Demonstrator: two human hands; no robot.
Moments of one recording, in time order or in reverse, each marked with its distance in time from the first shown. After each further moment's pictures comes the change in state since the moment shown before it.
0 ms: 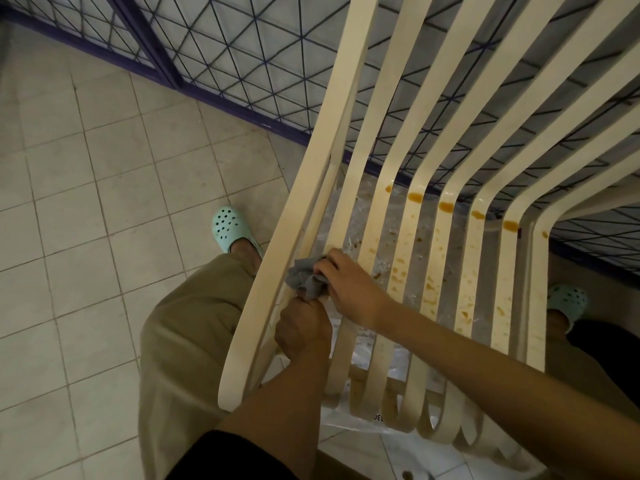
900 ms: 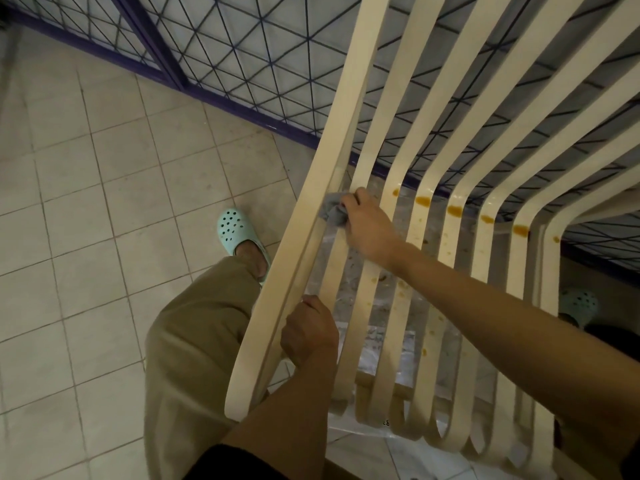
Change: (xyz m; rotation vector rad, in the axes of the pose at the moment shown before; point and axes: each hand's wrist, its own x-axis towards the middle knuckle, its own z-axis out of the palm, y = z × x) left_hand -0.004 0.001 0.009 -0.209 0.123 0.000; right_hand 0.076 0.051 -0.050 -0.120 0.076 0.242
